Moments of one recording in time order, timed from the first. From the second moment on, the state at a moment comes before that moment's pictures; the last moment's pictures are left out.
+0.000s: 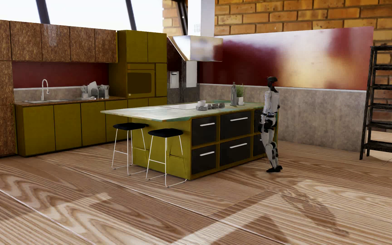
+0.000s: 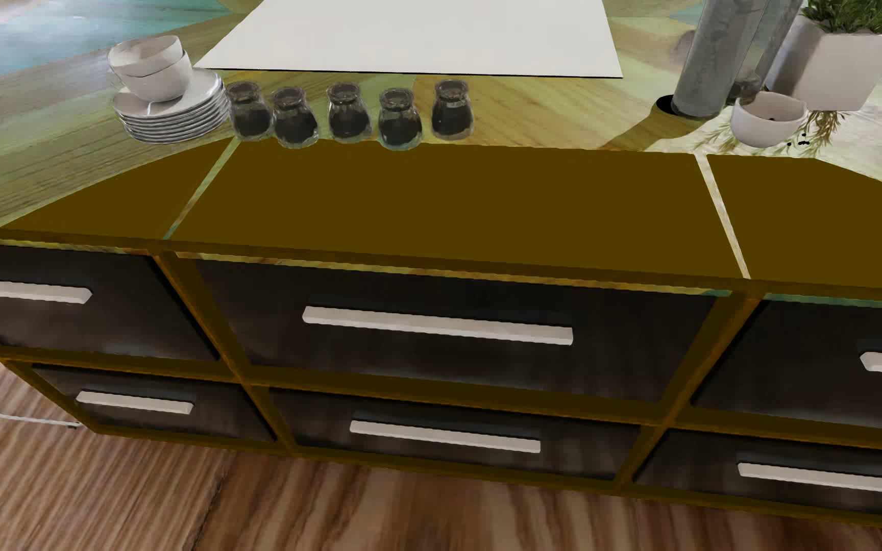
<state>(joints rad) 0.05 0.02 -0.04 -0.13 0.04 0.04 0.00 0.00 -0.01 0.24 0.23 0.15 0.10 -0.11 -0.04 0.28 -0.35 0.00 0.00 -0.61 0.56 0.98 0.89 0.00 0.00 0.00 0.00 0.00 0.00</state>
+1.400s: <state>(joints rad) 0.06 0.04 -0.01 -0.14 0.04 0.02 0.00 0.00 -0.03 0.23 0.22 0.11 0.09 -0.11 -0.06 0.28 -0.33 0.00 0.00 -0.64 0.64 1.02 0.91 0.00 0.00 0.00 0.00 0.00 0.00</state>
